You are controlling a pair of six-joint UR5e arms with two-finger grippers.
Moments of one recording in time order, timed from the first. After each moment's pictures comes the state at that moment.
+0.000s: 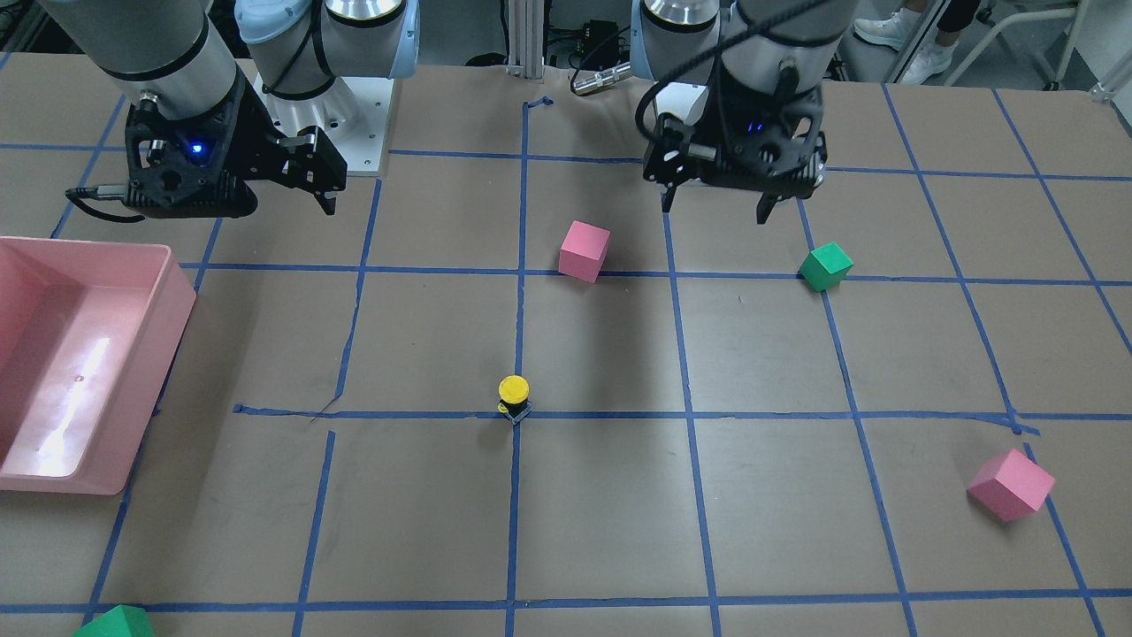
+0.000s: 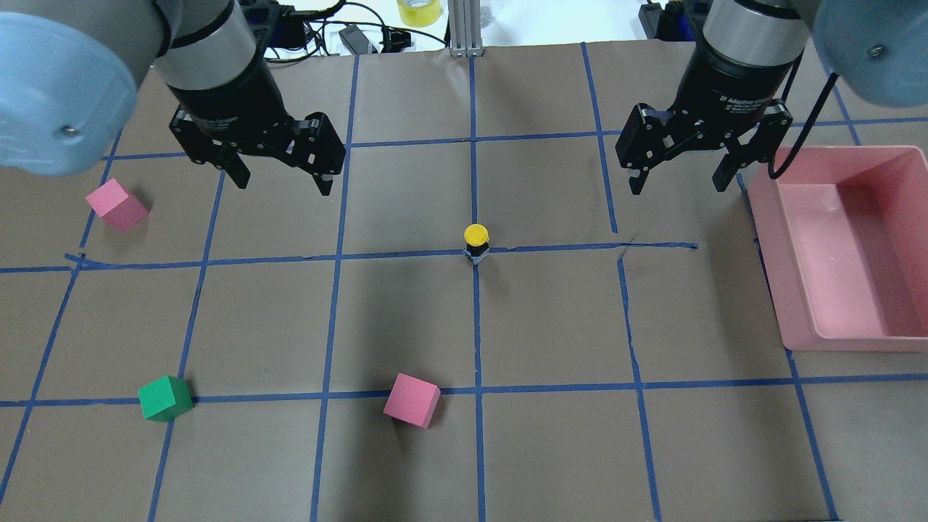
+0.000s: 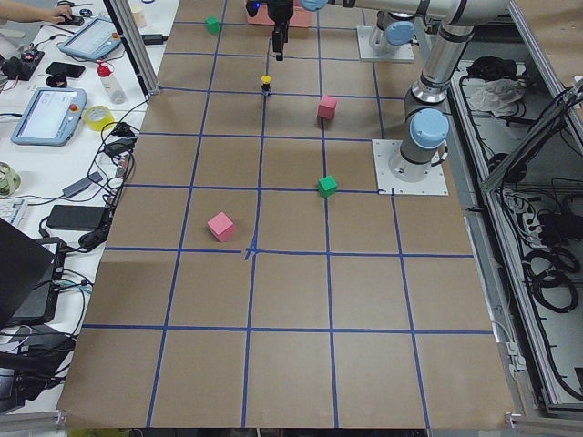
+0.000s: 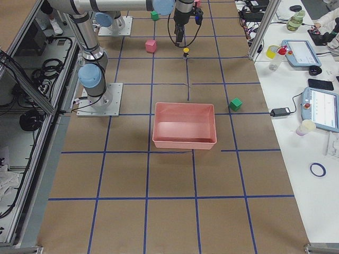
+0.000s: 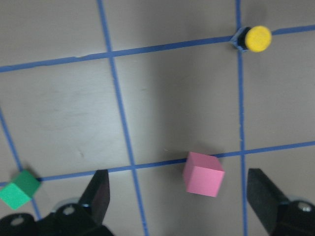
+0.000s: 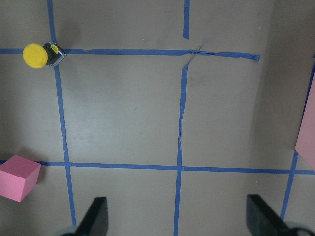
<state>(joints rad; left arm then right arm) -1.68 -1.56 -1.52 -1.63 1.60 0.02 1.57 -1.54 1.53 -1.41 -1.52 -0.03</state>
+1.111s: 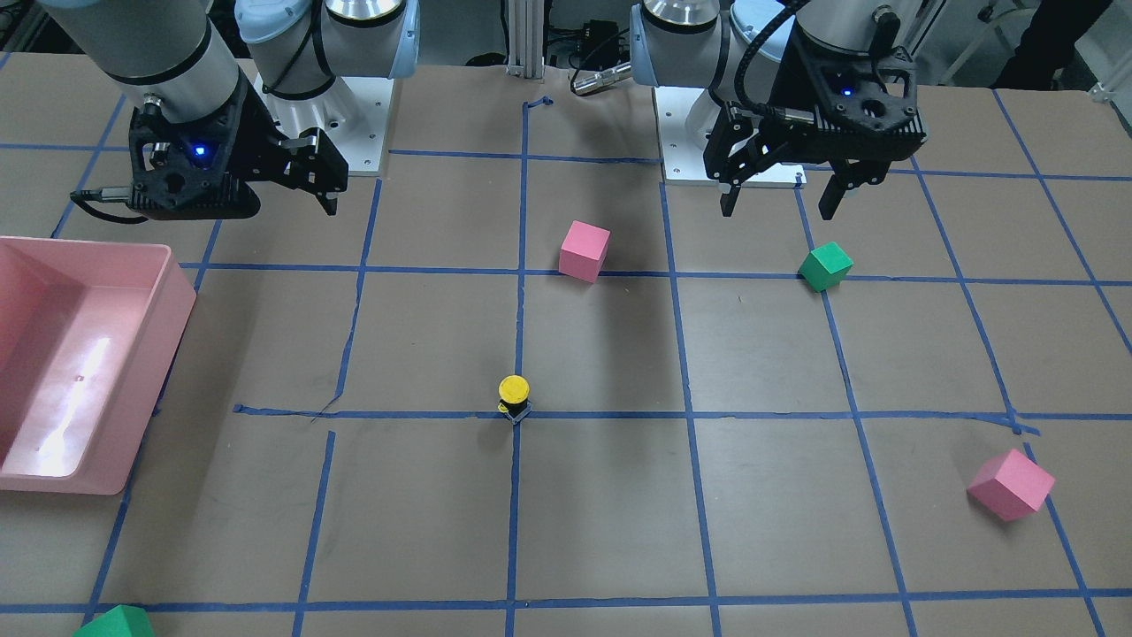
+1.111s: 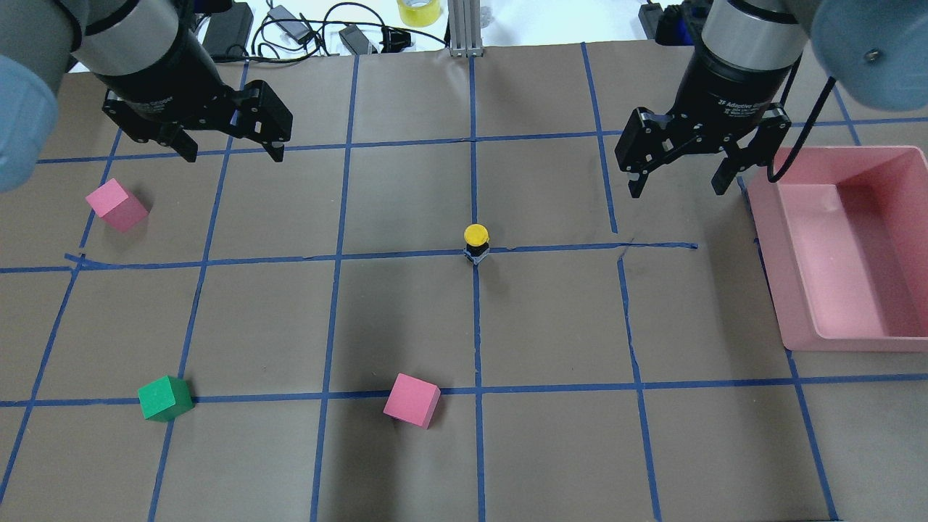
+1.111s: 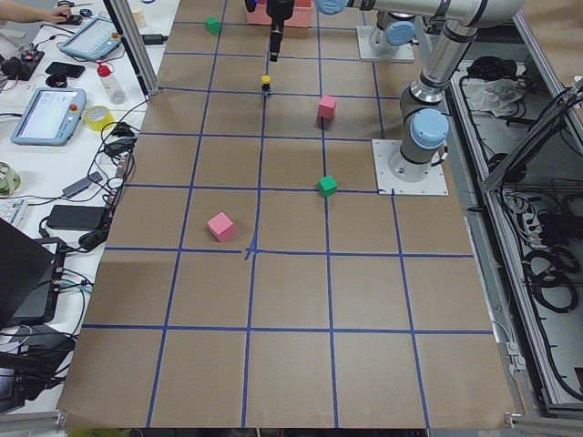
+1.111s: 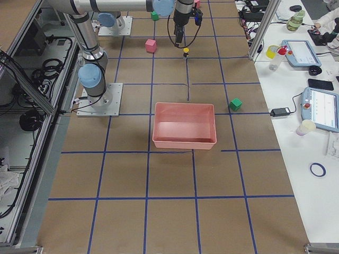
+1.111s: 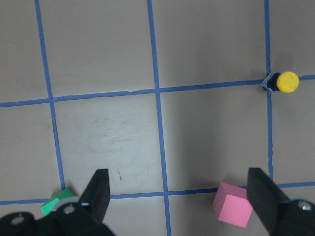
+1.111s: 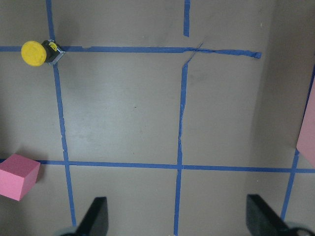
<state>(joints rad) -1.59 -1.51 -1.56 -1.51 1.60 0.01 1.57 -1.54 1.53 -1.41 -1.52 -0.03</state>
